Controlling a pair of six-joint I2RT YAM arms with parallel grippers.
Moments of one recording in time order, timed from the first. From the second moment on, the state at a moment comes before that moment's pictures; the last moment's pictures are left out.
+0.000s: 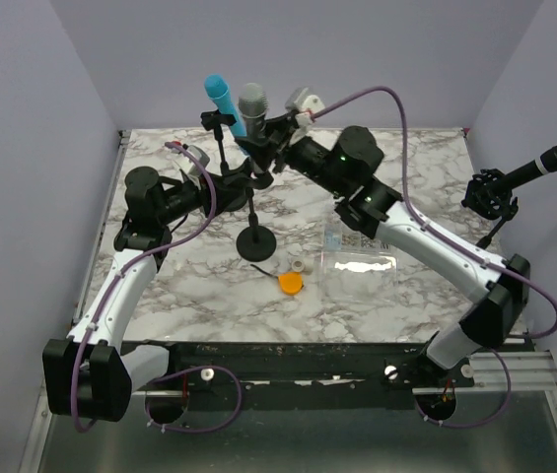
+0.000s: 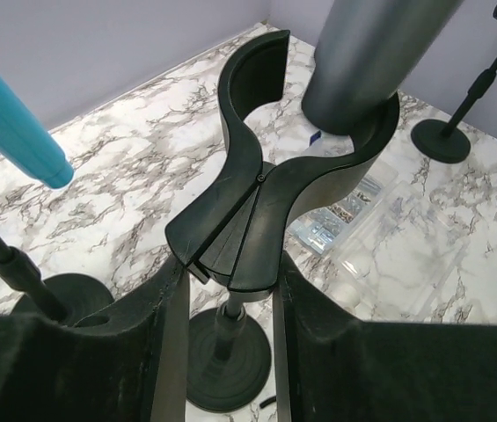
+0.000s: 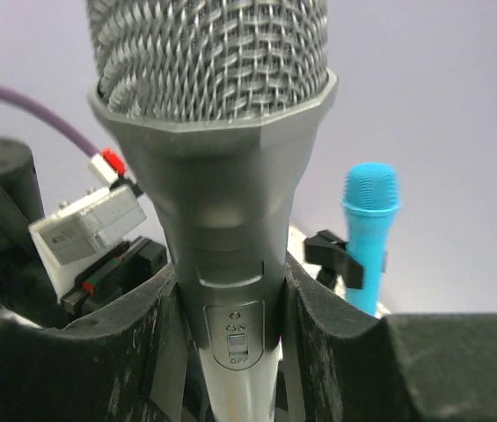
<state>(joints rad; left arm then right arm) -0.12 1.13 0.86 0.22 0.81 -0.08 0.84 1.65 1.63 0.25 -0.25 -0.11</state>
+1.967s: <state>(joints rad) -0.12 0.88 1.00 0.18 0.04 -0.18 0.46 2.41 1.92 -0.03 0.50 1.54</state>
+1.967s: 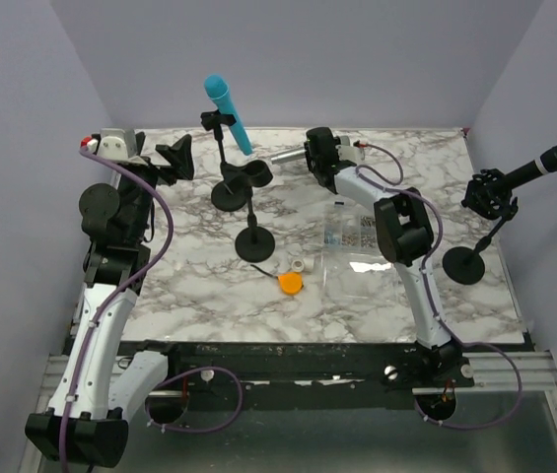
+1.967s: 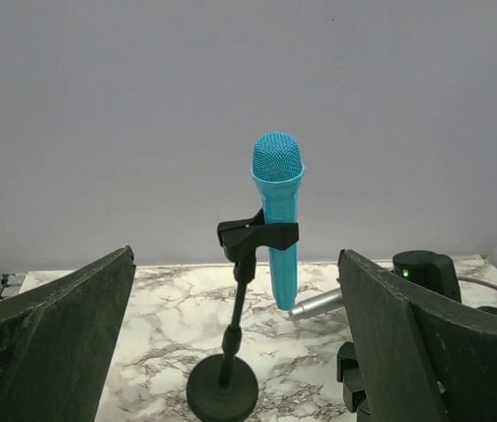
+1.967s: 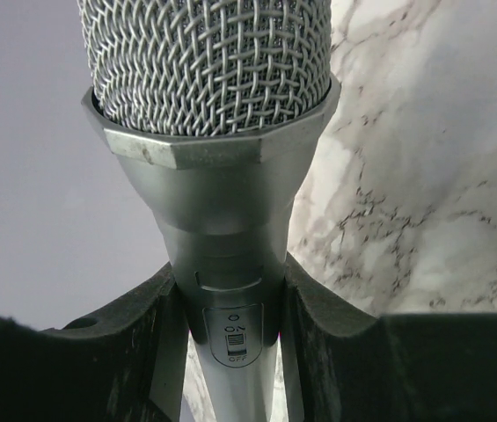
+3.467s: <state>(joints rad) -0.08 0.85 0.95 0.22 0.06 -0.18 0.39 2.52 1.94 -0.03 0.38 1.83</state>
